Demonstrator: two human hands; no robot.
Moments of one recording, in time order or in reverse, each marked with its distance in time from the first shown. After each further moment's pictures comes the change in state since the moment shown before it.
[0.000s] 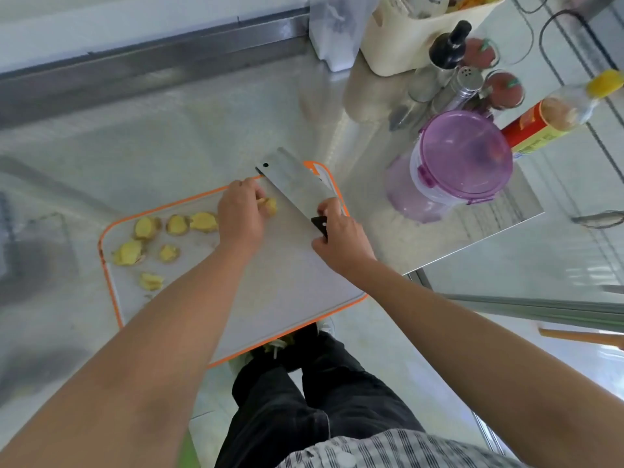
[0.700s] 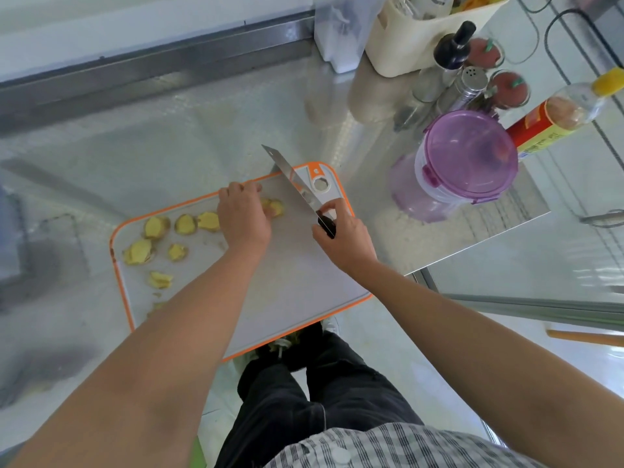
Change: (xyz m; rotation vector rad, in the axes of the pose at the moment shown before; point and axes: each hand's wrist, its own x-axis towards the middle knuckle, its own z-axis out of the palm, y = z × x) left_hand -0.006 0.002 -0.002 0.158 0.006 -0.092; right_hand -0.002 0.001 0.005 0.214 0.048 0.070
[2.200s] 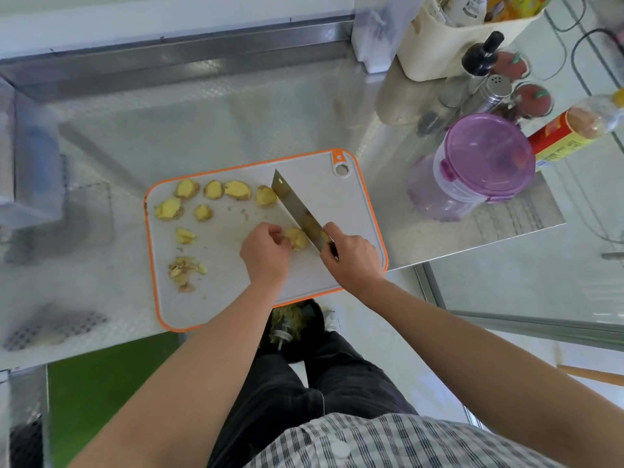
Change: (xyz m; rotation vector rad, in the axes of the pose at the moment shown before) left_hand -0.113 -0.017 0.017 -0.463 0.033 -0.327; right_hand -0.068 0.004 0.012 -0.420 -0.053 -0.299
